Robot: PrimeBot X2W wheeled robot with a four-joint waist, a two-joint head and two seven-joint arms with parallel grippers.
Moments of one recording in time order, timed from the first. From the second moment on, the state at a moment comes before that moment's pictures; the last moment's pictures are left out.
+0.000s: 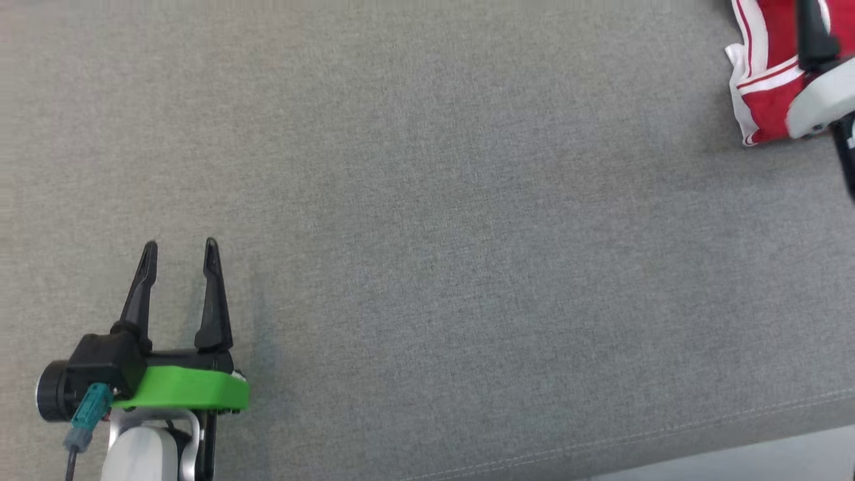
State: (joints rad) left arm -0.15 0.08 0.01 0.14 -0.19 -0.10 -0.26; right arm -0.91 -0.52 0.28 0.63 0.29 0.13 -0.26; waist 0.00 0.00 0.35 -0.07
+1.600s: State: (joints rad) left arm -0.05 0.07 0.05 0.27 -0.19 -0.11 -0.26; right arm -0.01 -0.05 0.05 0.19 0.14 0.13 -0.26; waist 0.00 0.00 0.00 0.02
